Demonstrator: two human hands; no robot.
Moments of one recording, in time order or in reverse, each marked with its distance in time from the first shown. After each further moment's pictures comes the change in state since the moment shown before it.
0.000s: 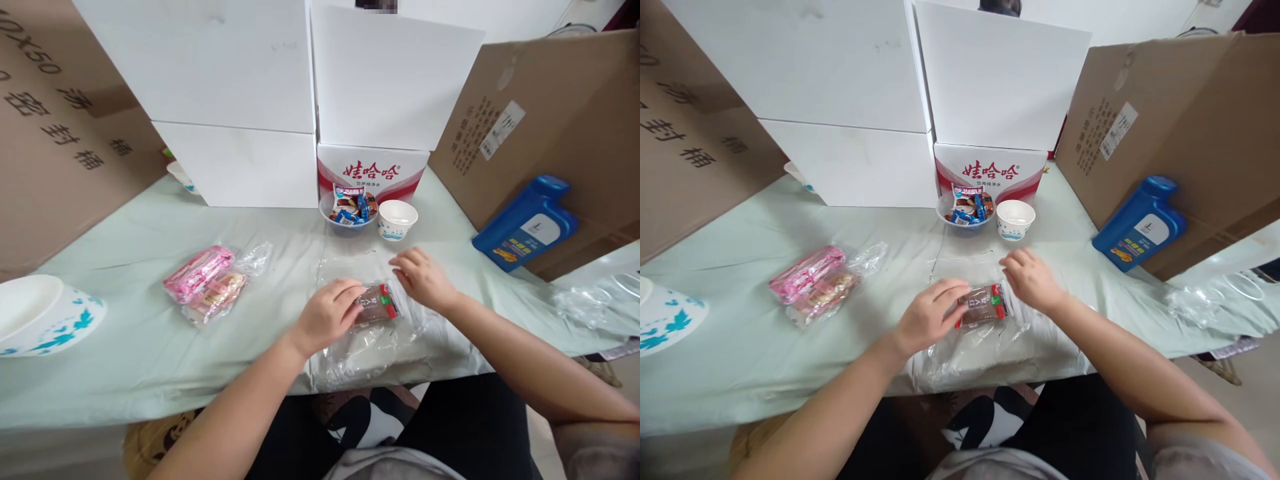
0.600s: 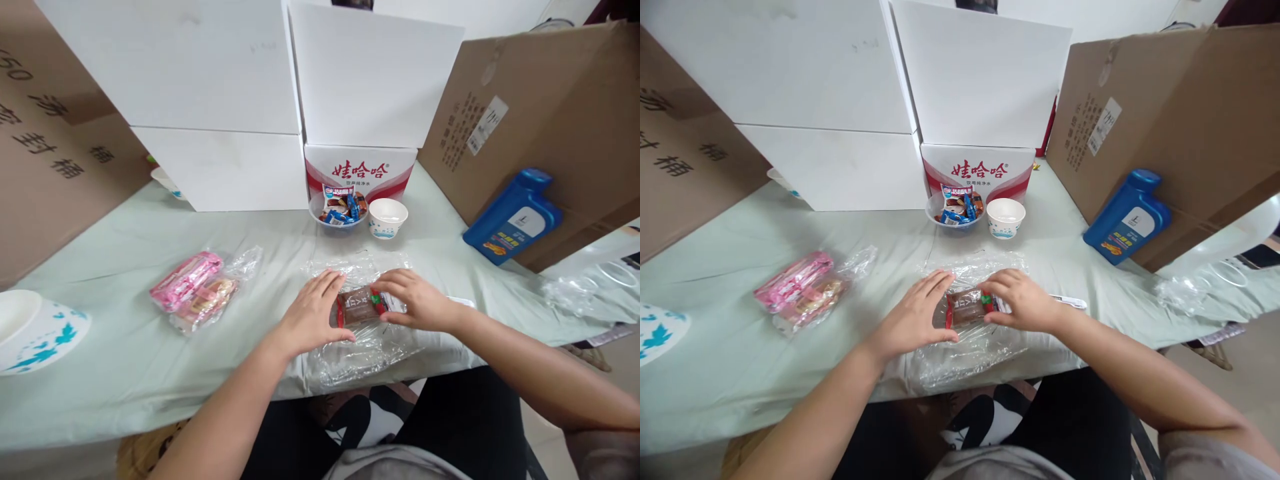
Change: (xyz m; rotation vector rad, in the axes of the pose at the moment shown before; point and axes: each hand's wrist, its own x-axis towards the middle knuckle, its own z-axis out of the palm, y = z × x) left_hand 0.001 -0.004 -0.010 0.121 -0.498 -0.321; right_hand -0.026 -0.022 -0.016 0.211 -0.212 -0.168
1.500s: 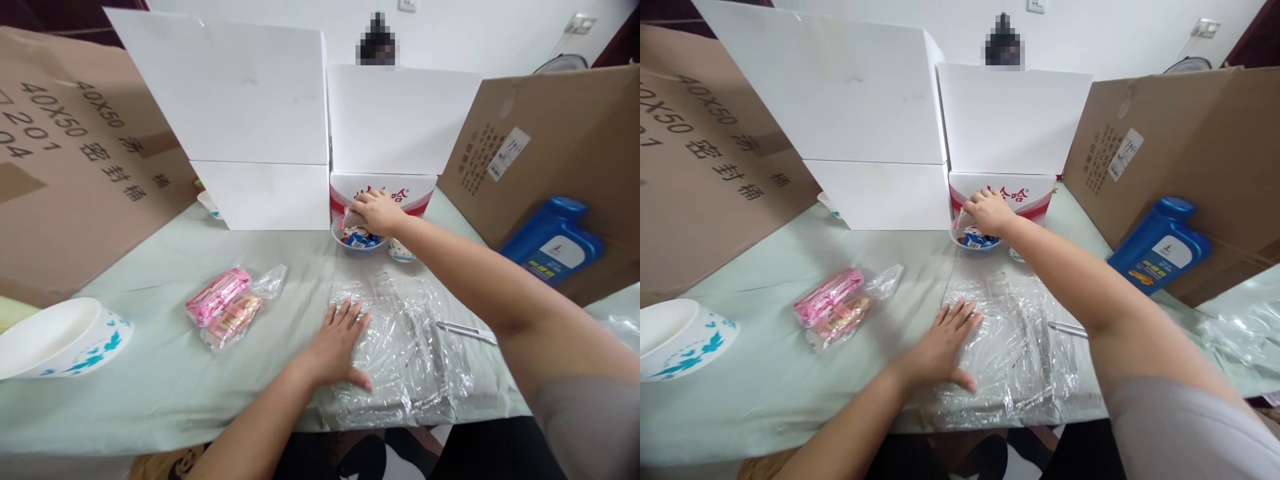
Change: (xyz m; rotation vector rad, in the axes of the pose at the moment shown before) left_hand 0.000 -0.005 0.009 -0.008 -0.265 0.032; right_hand 0.219 0.064 -0.065 -0.496 0.107 0.074
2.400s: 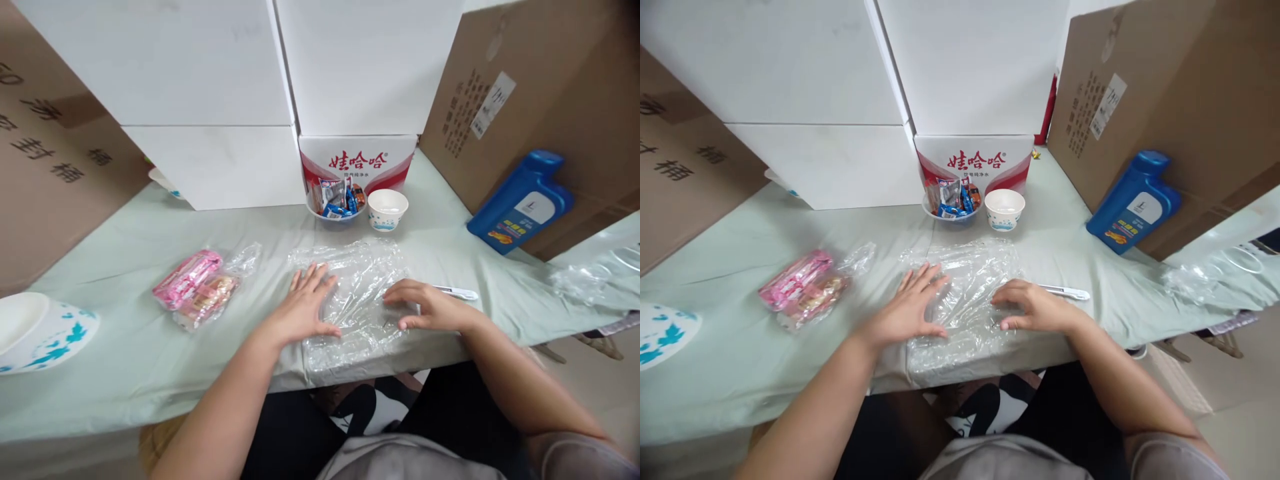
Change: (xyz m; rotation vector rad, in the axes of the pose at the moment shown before) left_hand -0.005 -0.018 -0.010 0.066 0.100 -0.084; right_hand -0.256 -0.059 0.009 0.964 -0.201 -0.040
